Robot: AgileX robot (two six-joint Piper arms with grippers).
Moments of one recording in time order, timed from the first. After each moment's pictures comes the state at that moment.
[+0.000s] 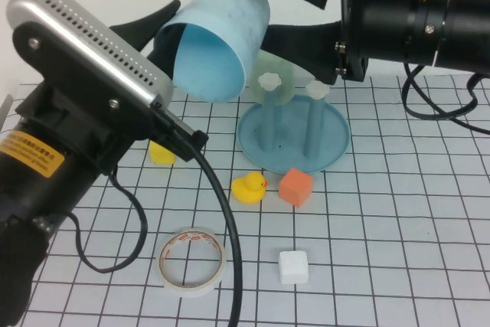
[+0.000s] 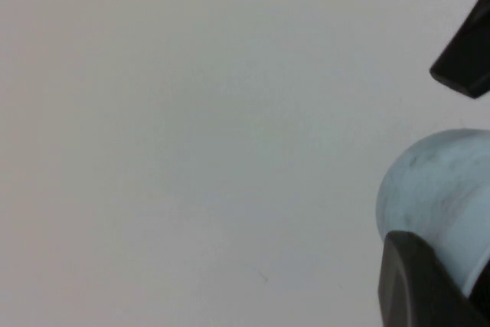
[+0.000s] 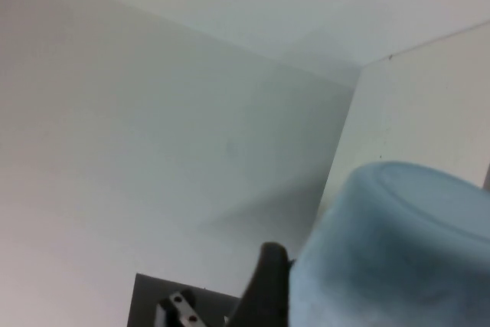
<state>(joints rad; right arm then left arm) 0.43 1.55 -1.29 1.70 0.76 -0.57 -0.64 1.11 -0.75 -0.23 -0.54 0.78</state>
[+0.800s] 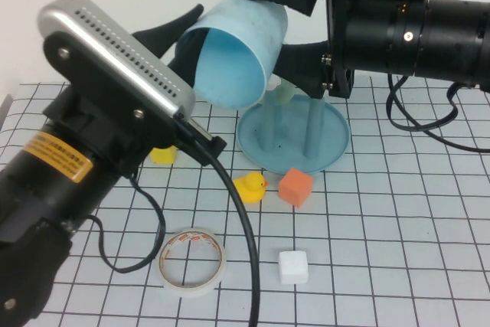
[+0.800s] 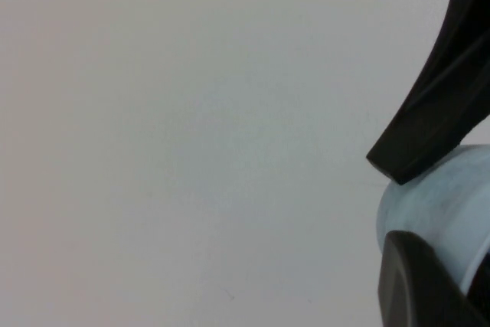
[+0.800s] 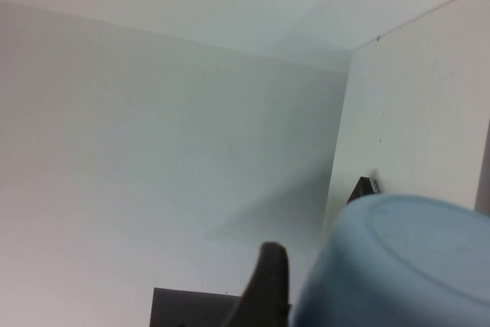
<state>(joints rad) 0.43 1.61 -1.29 1.72 0.75 -0.49 -0.64 1.17 -0.75 -0.11 -0.60 0.67</state>
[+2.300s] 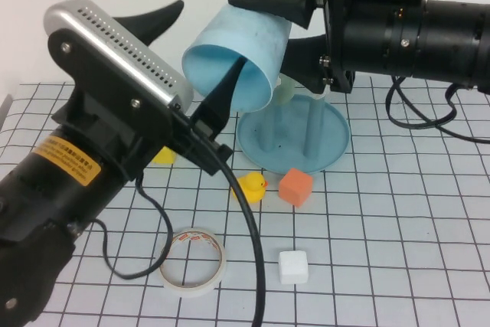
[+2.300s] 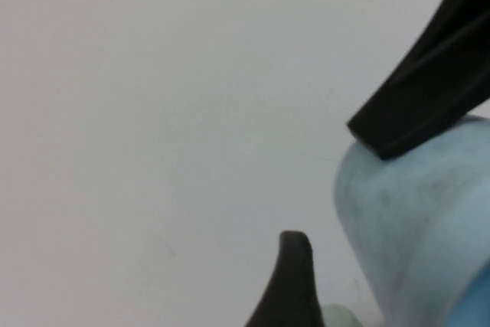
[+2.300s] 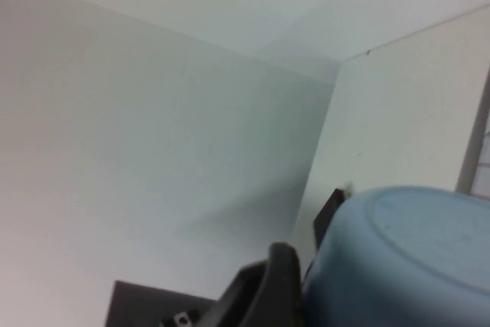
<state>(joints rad) 0.43 1.61 -1.29 1.72 0.75 -0.60 -0.64 1.17 -0.75 -0.10 -0.54 0.53</state>
